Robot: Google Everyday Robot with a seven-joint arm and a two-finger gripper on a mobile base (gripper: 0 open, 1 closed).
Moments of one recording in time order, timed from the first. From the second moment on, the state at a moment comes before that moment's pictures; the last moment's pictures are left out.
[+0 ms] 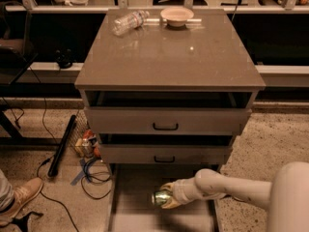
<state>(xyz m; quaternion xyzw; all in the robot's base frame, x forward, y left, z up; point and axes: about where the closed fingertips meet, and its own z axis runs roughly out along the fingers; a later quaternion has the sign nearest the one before) 0.505 -0.038 0.281 -0.70 0.61 0.19 0.32</state>
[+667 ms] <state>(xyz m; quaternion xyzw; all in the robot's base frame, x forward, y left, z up) 0.492 -0.081 0.348 -0.72 0.57 0.23 0.33</state>
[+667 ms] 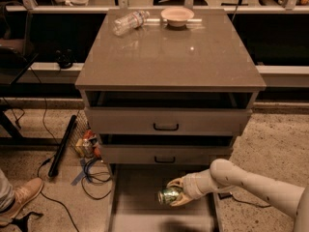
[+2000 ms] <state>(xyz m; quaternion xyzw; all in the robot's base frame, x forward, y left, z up) 0.479 -0.163 0.478 -0.68 0.57 0.24 0.41</state>
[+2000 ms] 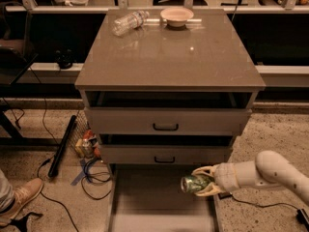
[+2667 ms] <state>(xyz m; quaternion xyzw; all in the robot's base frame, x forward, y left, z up) 0.492 -0.195 0.598 -0.69 0.55 0.20 0.41</state>
